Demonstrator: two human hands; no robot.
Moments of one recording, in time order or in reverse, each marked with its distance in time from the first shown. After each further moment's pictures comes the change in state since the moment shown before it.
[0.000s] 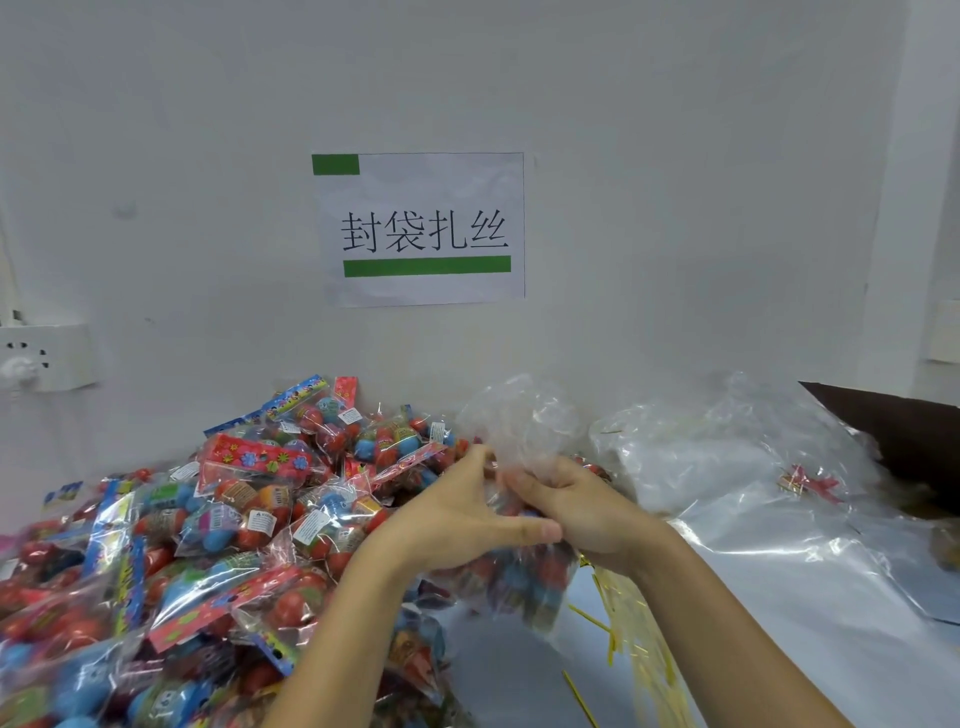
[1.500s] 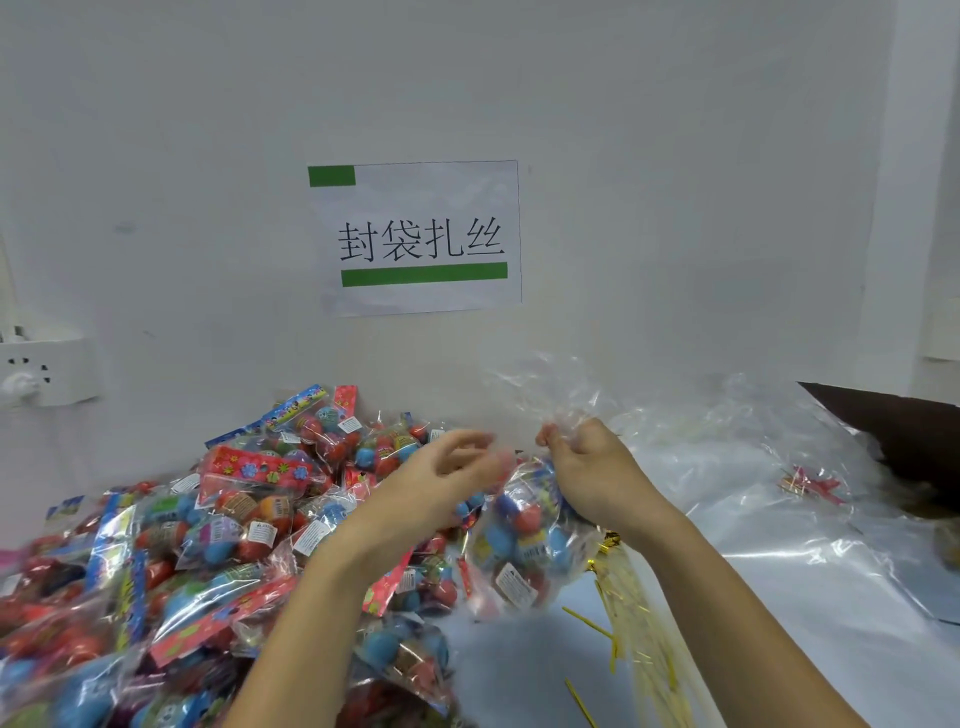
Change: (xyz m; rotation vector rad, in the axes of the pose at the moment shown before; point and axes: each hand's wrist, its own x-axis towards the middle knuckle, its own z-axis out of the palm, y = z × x) left_hand -0.013 0.010 -0.024 -0.315 0.075 0.008; right_hand 0.008 -0.023 -0.015 -0.420 0.418 -0.006
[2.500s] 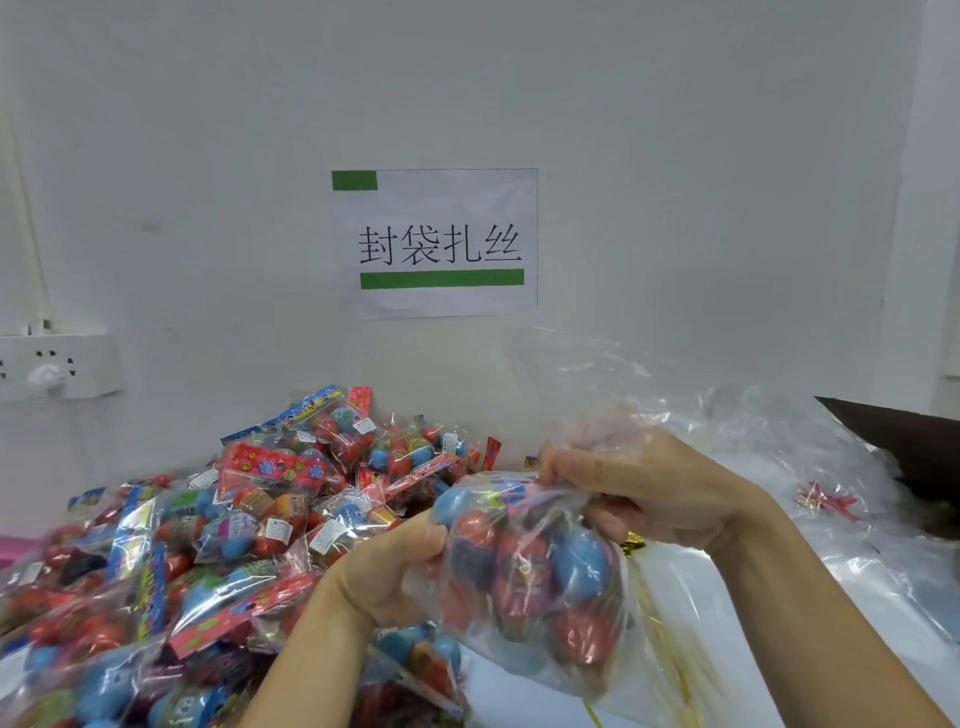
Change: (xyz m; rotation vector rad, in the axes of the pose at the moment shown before) left_hand -0.024 -0.021 0.000 -0.789 -0.621 0.269; right_hand -0.046 -0.049 -0.049 0.551 -0.680 -0.145
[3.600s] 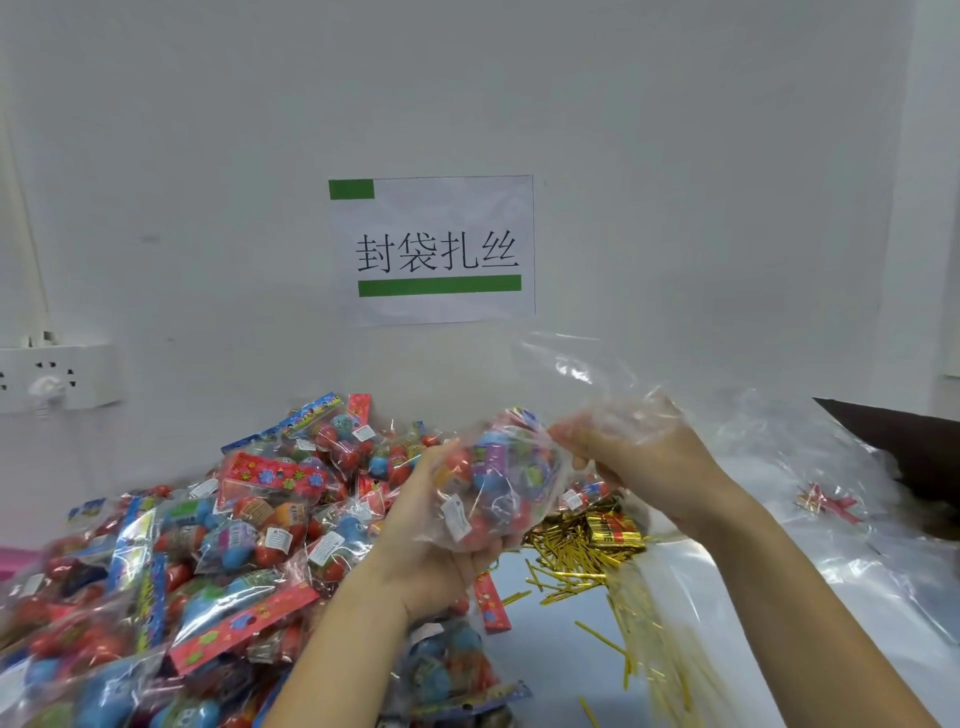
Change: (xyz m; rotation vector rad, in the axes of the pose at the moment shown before) left_hand 0.027 -0.007 -0.006 -0.349 0.665 -0.183; right_hand 0.016 0.019 -0.016 -0.358 0.690 -0.054
